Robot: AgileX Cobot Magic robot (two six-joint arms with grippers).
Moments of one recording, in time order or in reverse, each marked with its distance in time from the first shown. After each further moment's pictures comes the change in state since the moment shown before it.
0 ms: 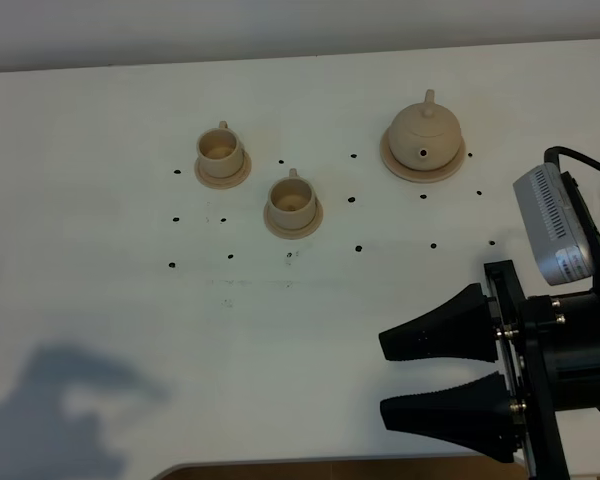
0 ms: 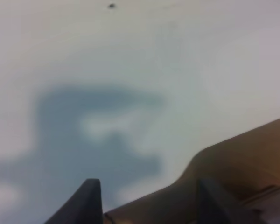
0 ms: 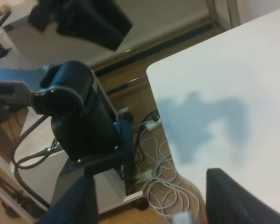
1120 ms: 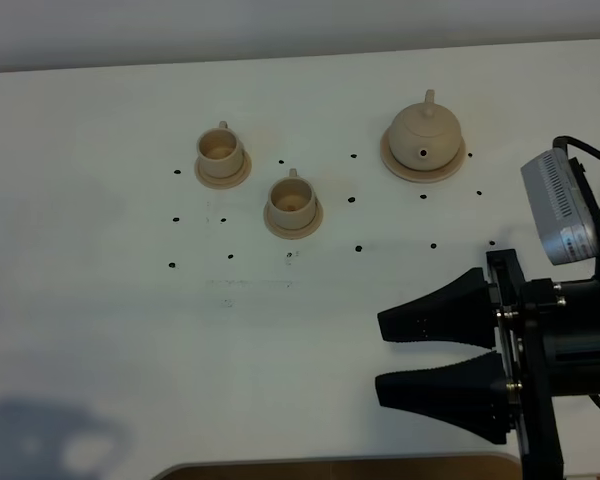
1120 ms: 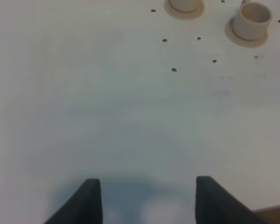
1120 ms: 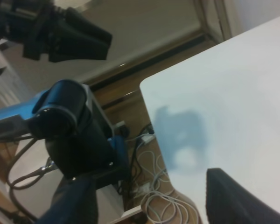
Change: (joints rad) left arm 0.006 -0.312 0.112 0.140 -0.100 -0.198; right arm 0.000 0.000 -0.002 0.057 -0.028 0.014
